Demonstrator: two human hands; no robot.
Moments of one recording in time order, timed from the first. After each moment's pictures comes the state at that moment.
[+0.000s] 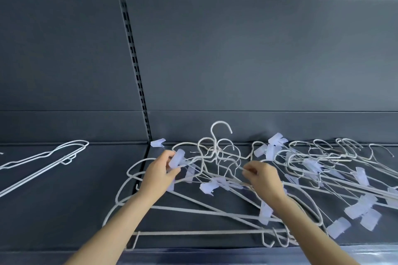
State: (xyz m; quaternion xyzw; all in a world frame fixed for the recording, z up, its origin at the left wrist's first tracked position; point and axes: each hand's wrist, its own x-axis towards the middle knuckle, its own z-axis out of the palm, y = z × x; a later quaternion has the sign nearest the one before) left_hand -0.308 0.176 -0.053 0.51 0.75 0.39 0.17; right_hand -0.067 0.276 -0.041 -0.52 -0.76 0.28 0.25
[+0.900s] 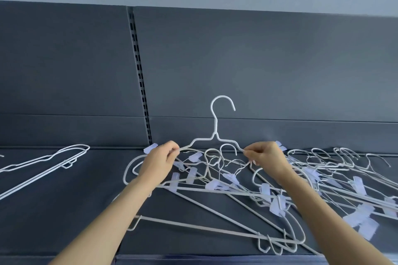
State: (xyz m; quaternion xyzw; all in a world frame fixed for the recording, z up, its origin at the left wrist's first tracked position) left_hand -0.317 0.193 -0.015 0.54 0.76 0.35 0.08; right_hand -0.070 0.306 0.019 -0.46 -0.75 0.38 0.30
